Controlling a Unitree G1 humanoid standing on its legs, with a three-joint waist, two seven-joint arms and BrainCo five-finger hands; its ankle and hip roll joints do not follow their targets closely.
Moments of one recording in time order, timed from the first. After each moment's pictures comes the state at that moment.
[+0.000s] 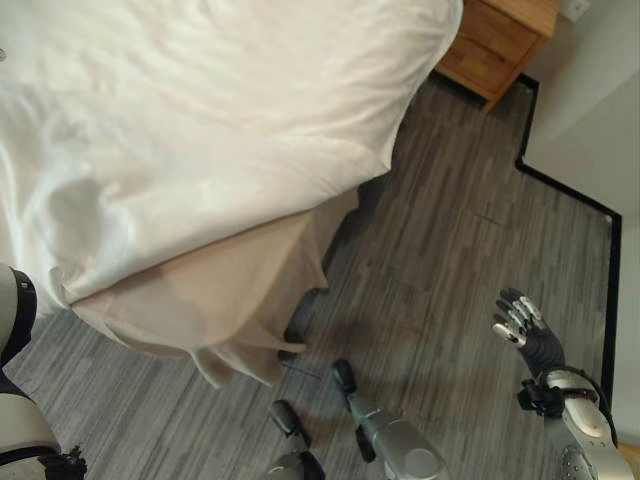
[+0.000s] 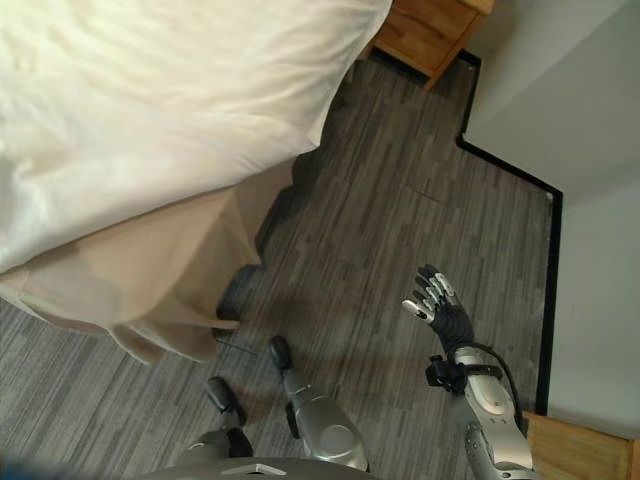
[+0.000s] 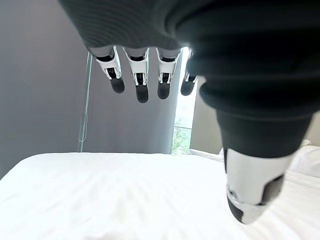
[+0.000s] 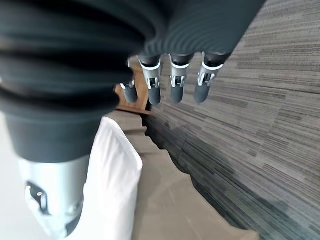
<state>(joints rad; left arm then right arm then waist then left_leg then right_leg) -1.53 1.18 -0.75 1.26 0.32 0.05 0.27 0.25 -0.44 0.01 0.00 0.53 -0.16 0.06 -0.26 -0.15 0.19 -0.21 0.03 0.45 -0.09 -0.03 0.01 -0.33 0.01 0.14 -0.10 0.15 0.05</state>
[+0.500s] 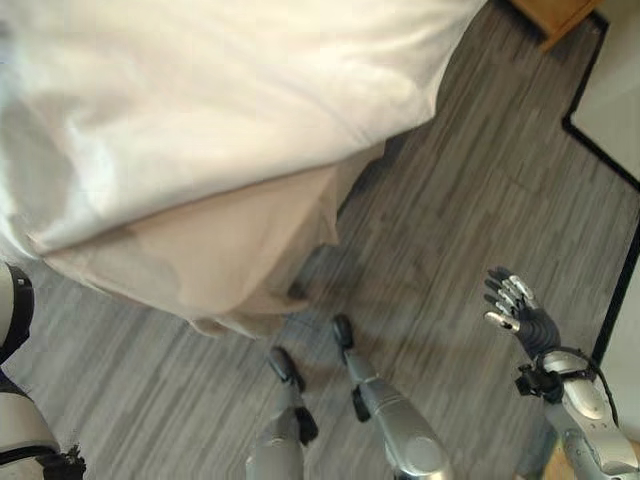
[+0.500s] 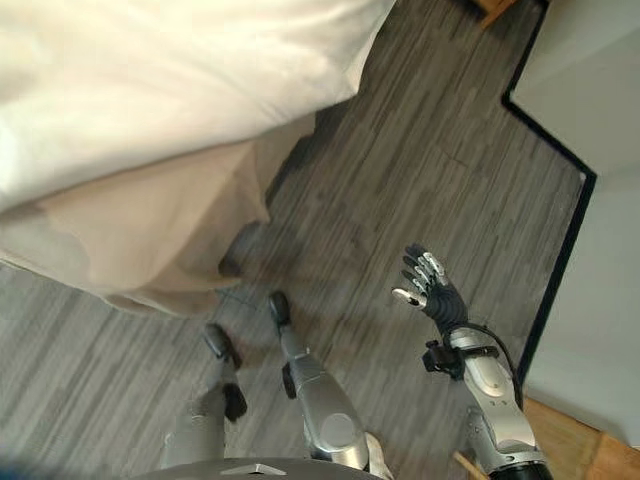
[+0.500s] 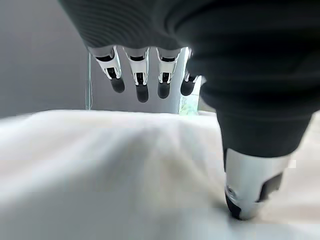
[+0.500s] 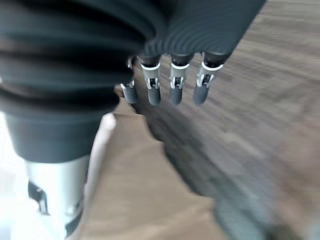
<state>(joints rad) -1.55 1.13 -0.71 1.21 0.27 0.04 0.31 0.19 -0.51 0.07 -0.04 0.53 -0.19 0.07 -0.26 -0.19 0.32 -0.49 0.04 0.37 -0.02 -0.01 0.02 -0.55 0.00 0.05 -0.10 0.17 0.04</state>
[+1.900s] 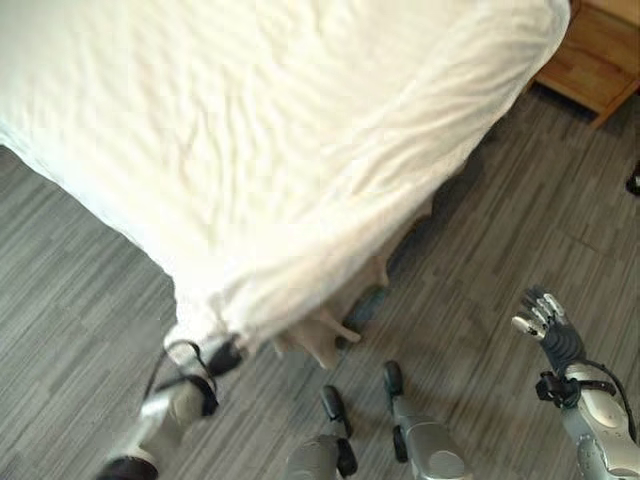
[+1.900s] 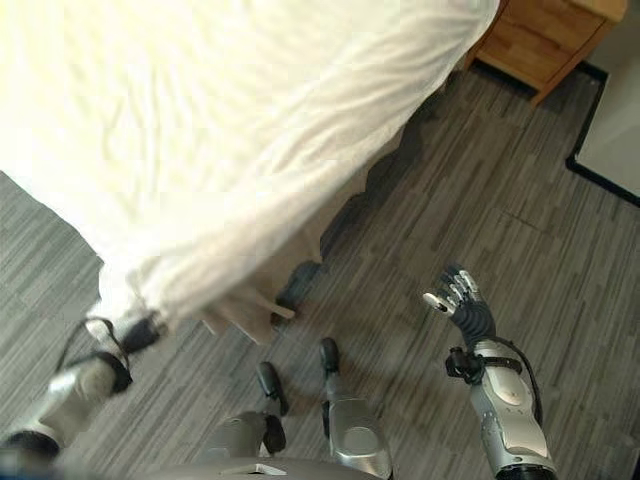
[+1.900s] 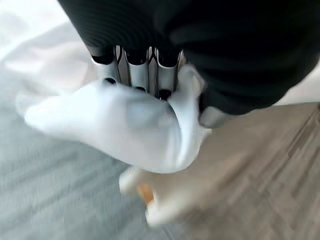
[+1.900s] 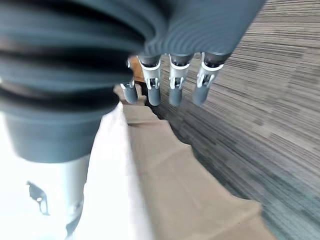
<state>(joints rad) 0.11 0.58 -0.27 0.50 0.53 -0.11 0.02 0.21 -0.45 -0.09 0.14 0.51 -0.16 0.05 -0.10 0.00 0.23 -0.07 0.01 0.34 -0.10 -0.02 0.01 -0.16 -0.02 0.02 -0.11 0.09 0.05</state>
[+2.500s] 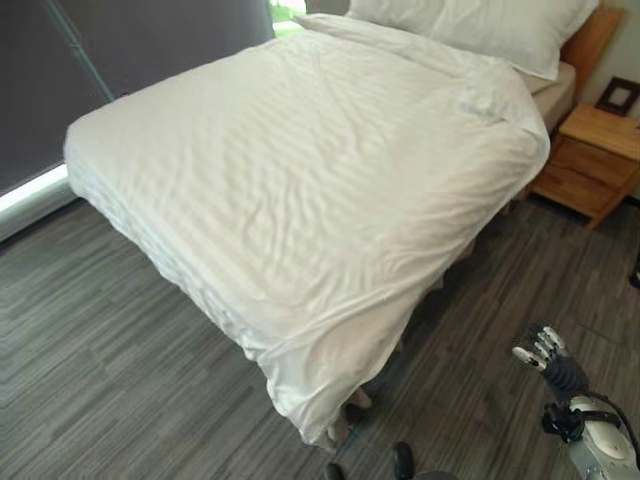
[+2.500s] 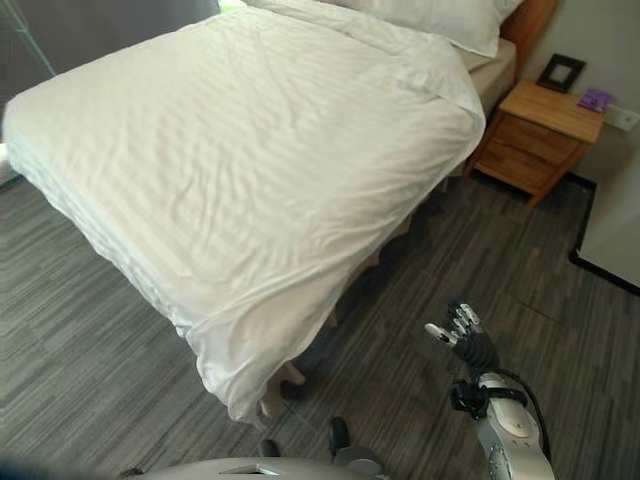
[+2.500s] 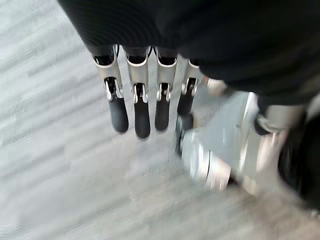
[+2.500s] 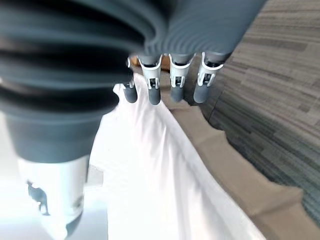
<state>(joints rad) 0.20 0.42 -0.36 0.98 0.66 -0.10 -0.14 0.29 -0.45 -0.08 0.13 0.48 -0.11 0.07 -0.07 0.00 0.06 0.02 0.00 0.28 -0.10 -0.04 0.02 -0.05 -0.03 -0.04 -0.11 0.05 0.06</state>
